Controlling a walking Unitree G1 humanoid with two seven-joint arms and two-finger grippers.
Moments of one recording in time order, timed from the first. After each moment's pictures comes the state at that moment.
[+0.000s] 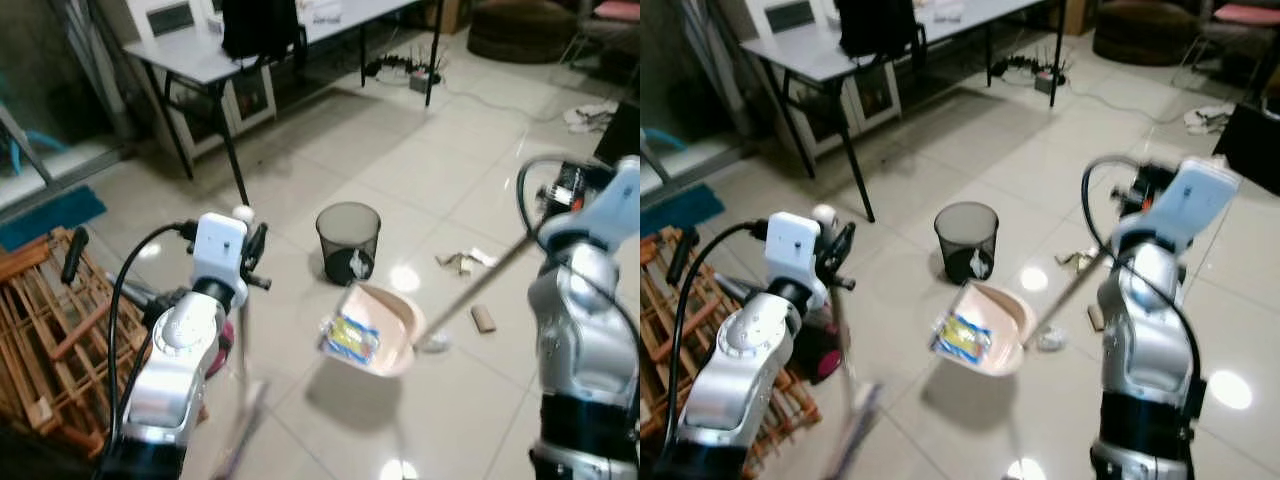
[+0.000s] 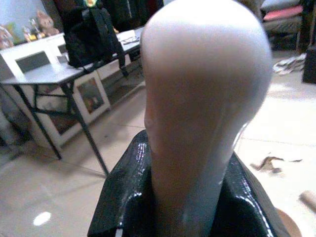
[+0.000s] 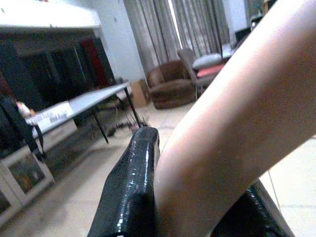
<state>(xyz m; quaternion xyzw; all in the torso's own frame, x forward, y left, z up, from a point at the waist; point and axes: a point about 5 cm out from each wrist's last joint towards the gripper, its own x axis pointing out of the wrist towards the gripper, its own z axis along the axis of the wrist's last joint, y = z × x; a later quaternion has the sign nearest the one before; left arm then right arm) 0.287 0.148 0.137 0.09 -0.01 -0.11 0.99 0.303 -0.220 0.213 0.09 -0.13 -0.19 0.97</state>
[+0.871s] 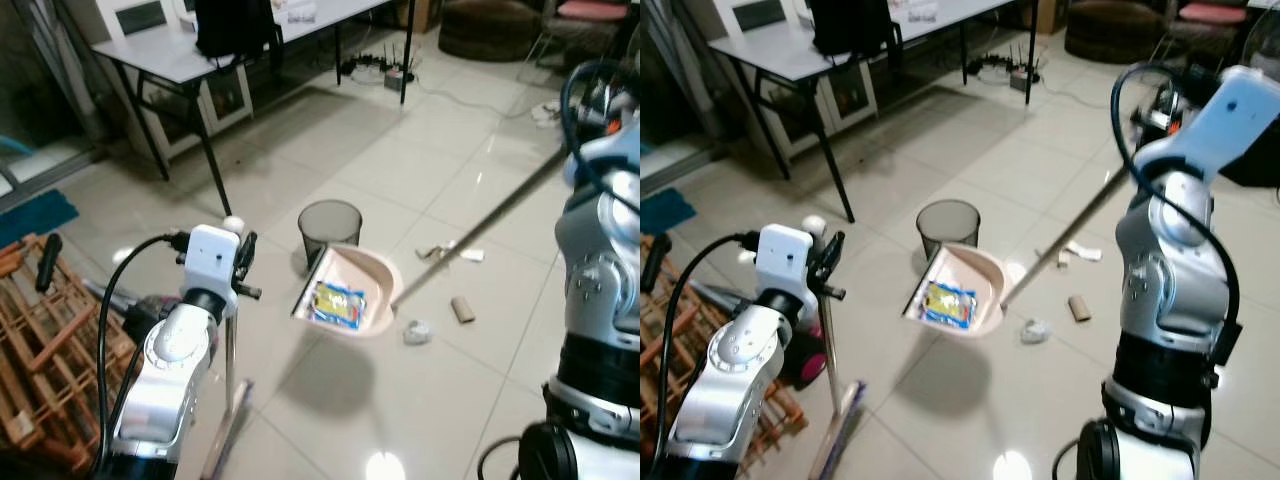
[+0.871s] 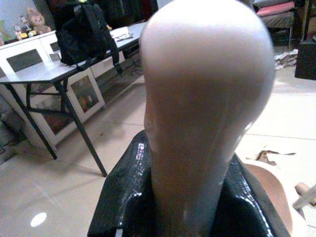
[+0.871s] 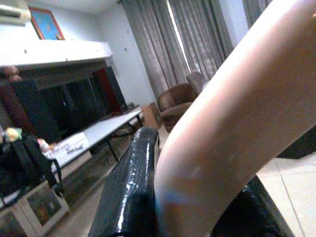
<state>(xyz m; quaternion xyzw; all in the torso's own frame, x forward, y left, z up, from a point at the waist) 0.278 0.156 0.131 0.10 -0.01 -0.10 0.99 0.316 -0.221 0.280 0.12 -0.18 -0.16 0.96</state>
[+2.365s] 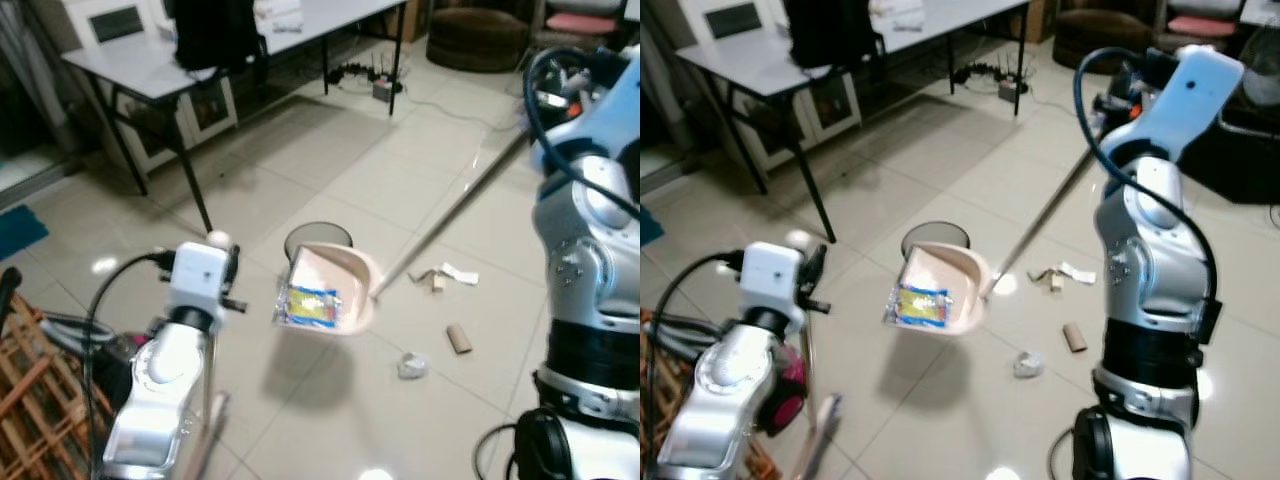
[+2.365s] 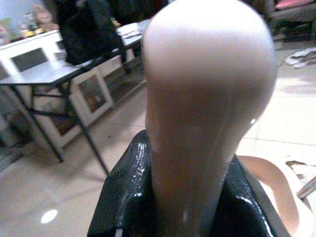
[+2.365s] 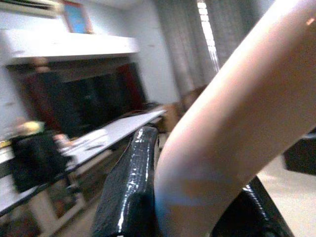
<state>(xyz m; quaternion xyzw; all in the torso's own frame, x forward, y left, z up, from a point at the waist) 0.264 0.157 0.119 0.11 0.00 -0.07 0.99 0.328 -0.207 0.282 0.11 -0.17 -0.11 0.97</state>
